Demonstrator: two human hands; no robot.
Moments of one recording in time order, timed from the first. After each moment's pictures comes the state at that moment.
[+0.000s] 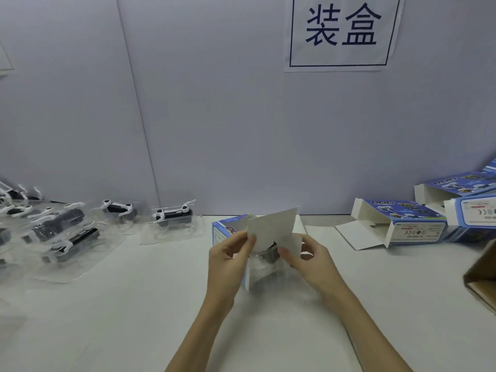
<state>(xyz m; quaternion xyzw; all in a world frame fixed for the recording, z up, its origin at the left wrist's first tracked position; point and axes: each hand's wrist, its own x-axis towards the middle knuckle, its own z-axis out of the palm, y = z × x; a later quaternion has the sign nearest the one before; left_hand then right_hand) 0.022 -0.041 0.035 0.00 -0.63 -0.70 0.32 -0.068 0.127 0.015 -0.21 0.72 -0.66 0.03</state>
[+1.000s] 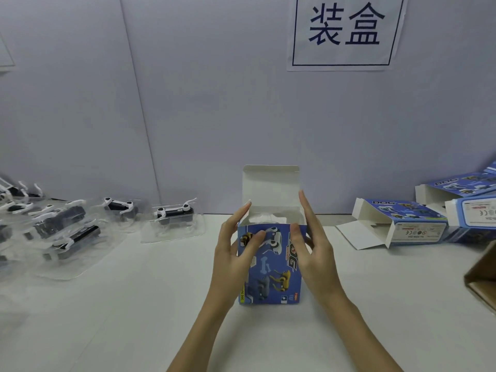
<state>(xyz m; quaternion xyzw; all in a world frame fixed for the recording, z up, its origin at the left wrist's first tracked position) 0.030 -0.038 0.045 -0.07 -0.64 -0.69 0.34 -0.032 0.111 0.049 -0.30 0.65 -0.69 -0.13</state>
